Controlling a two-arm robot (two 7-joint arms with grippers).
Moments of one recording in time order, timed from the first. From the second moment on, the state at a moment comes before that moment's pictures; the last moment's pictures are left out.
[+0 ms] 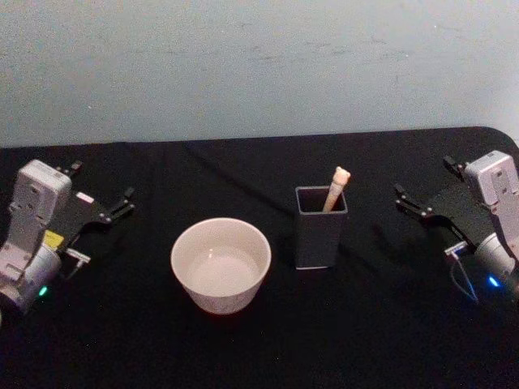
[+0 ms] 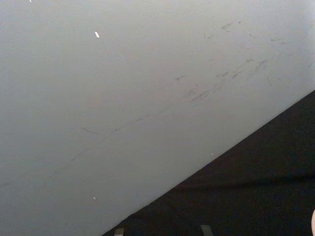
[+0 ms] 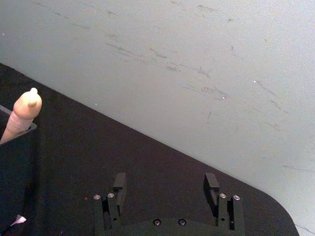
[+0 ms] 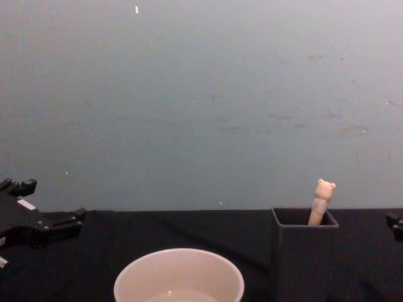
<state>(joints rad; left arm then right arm) -0.20 0.60 0.45 -1.41 -0.25 -0.12 0.03 0.20 0.60 -0.45 -1.41 0.25 -0.12 -0.03</state>
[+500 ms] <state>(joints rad) -0.20 0.60 0.45 -1.41 -0.25 -0.12 0.03 0.20 0.60 -0.45 -1.41 0.25 -0.12 -0.03</state>
